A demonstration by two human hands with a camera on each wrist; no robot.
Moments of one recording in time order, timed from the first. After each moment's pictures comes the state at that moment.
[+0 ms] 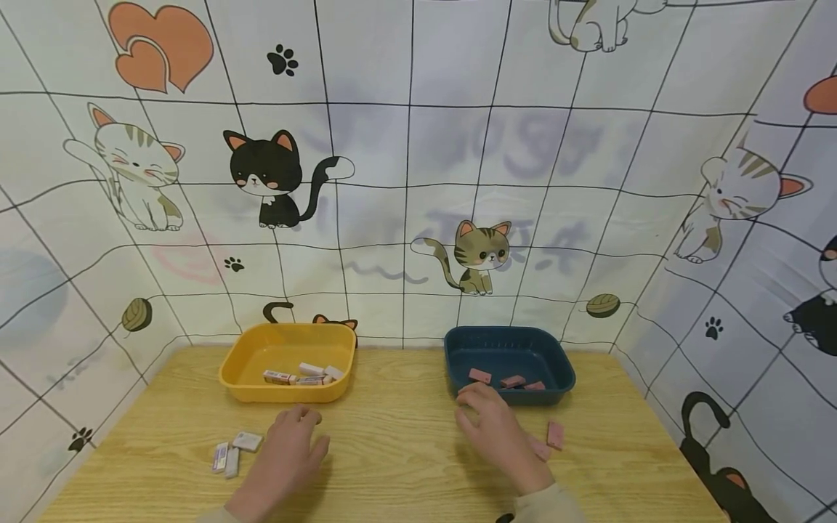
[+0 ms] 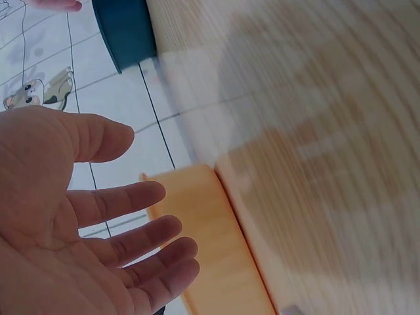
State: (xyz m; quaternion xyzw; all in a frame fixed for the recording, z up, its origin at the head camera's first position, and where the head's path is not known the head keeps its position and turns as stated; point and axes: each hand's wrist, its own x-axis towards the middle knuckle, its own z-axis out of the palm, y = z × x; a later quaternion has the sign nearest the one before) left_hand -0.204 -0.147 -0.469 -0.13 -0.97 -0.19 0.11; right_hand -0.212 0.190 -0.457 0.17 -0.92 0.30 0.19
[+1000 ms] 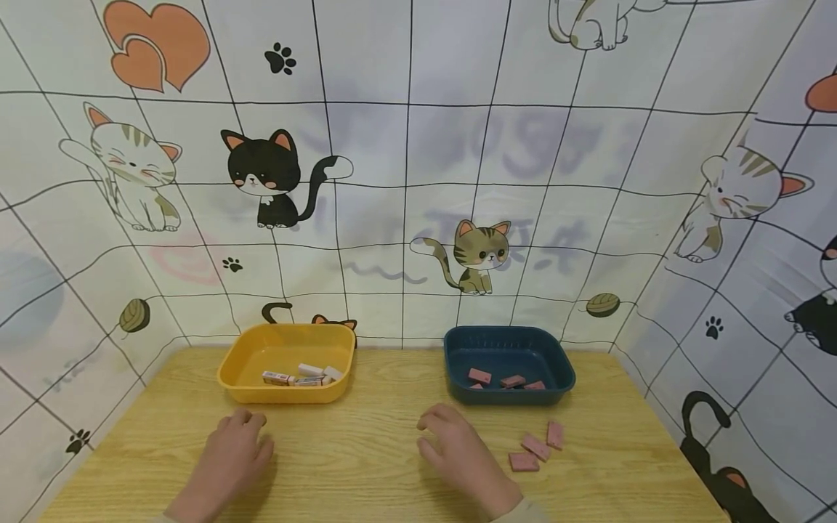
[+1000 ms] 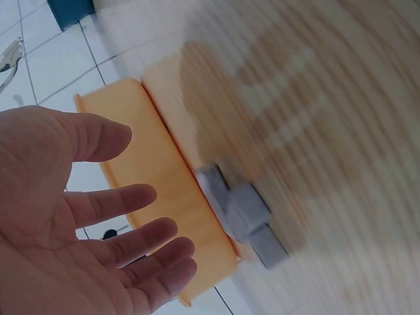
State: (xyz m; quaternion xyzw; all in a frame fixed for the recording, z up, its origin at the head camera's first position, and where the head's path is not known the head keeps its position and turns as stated) left_hand -0.208 -0.222 -0.475 -0.10 -0.98 -0.12 0.10; right_hand -0.197 0.146 -0.470 0.30 -0.90 0.27 0.18
